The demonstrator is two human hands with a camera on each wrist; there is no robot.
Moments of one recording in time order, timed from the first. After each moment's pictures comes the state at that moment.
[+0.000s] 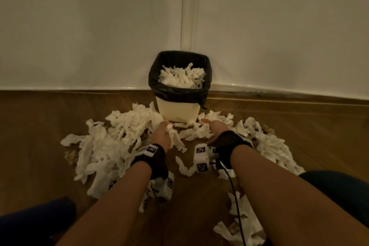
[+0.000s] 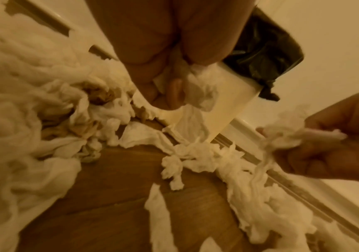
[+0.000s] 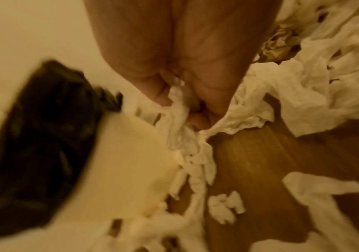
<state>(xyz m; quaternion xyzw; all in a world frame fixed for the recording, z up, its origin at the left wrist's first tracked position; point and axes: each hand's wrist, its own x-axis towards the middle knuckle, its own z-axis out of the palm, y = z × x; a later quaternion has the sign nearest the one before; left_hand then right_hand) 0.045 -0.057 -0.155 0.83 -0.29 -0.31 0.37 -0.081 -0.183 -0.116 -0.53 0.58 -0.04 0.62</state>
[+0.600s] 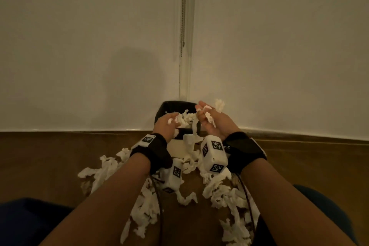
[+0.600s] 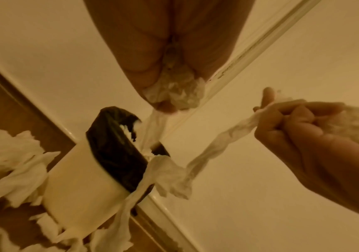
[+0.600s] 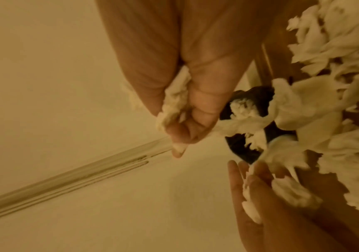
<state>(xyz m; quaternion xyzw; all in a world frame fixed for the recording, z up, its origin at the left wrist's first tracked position) 0.018 -0.058 0.040 0.72 -0.33 -0.27 0.55 -0.123 -0.136 0.087 -0.27 0.19 -0.30 0.90</state>
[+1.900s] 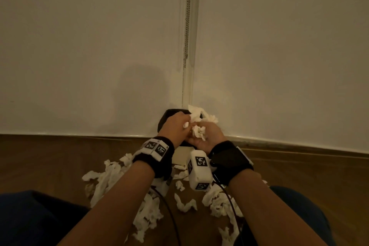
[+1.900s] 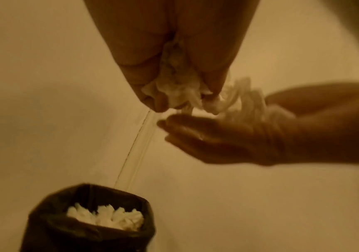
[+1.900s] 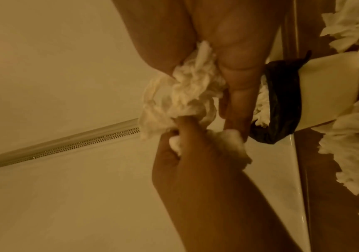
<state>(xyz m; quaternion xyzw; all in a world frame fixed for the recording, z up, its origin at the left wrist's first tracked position) -0.020 -0.044 0.085 0.75 -0.55 0.00 0.36 -0.120 -0.101 0.095 -0.32 0.26 -0.24 0.88</state>
